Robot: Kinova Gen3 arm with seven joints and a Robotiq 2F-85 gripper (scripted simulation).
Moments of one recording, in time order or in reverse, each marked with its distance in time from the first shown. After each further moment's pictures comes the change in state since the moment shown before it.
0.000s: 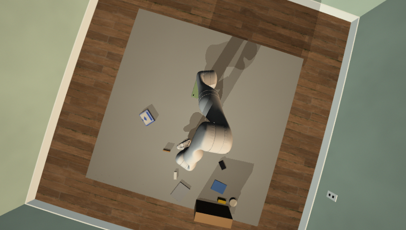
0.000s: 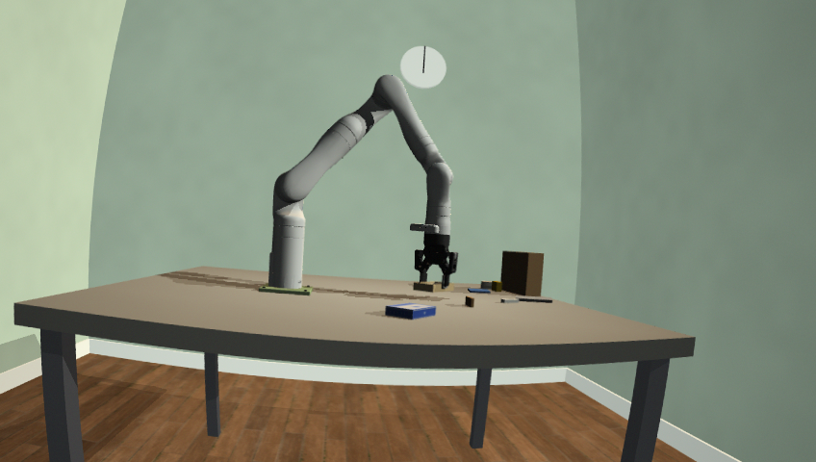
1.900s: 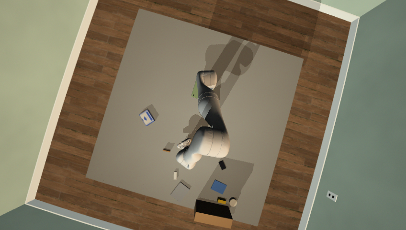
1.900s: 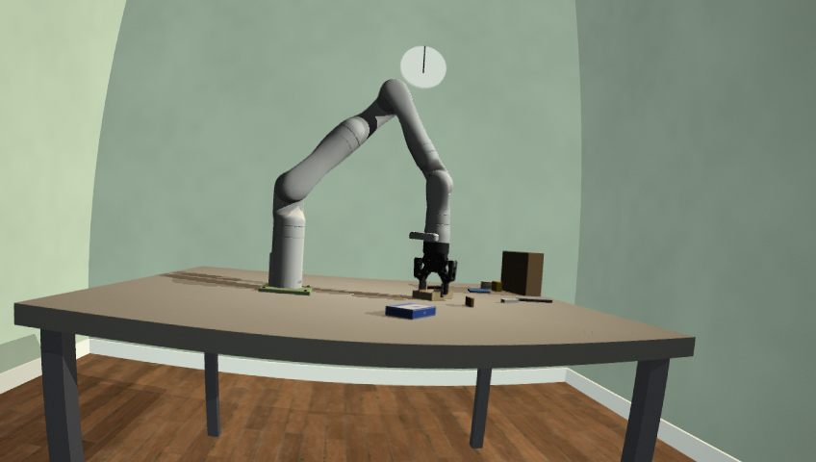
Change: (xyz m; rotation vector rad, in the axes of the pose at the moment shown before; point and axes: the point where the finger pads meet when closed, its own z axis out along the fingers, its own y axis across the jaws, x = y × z) arm 0.002 0.000 0.023 -0.003 0.005 0.003
